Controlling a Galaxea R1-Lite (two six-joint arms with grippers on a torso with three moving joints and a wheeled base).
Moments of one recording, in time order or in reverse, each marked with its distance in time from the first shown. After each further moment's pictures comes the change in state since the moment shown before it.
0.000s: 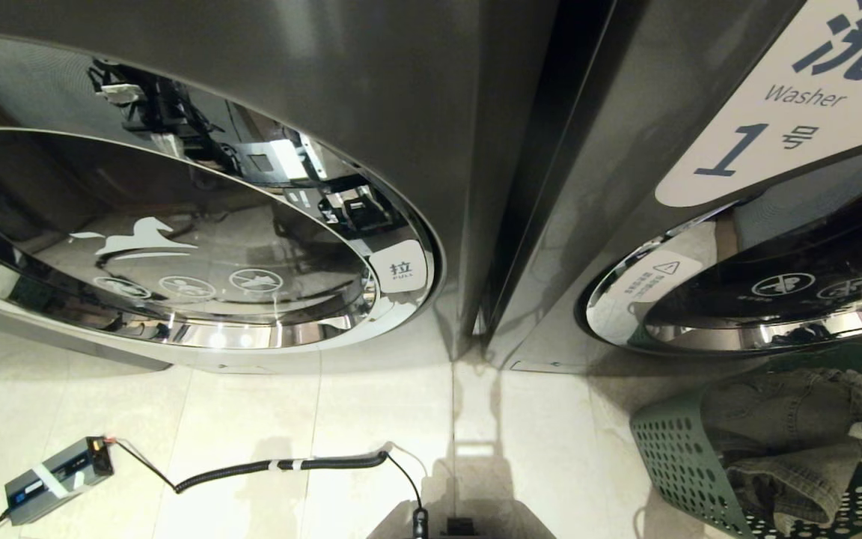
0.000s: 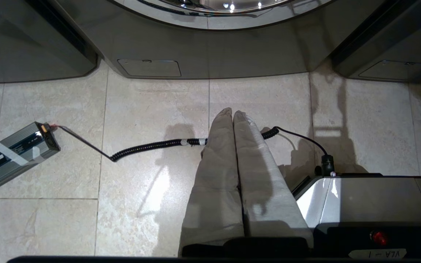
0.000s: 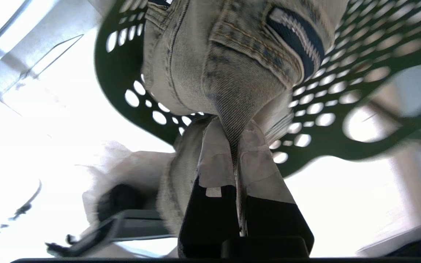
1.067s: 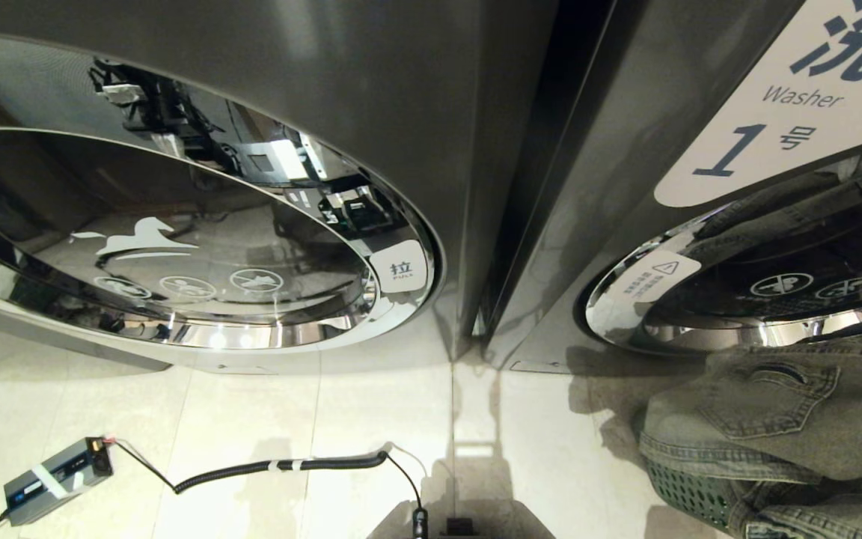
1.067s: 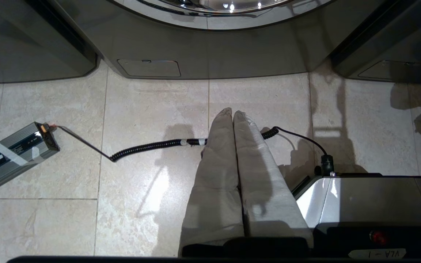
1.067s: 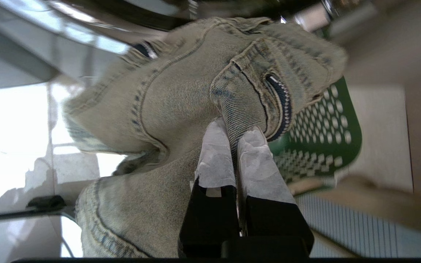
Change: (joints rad) left arm 0.000 0.000 0.000 0.000 0.000 0.000; right arm 0.439 -1.132 0.186 0.309 -0.291 -0.303
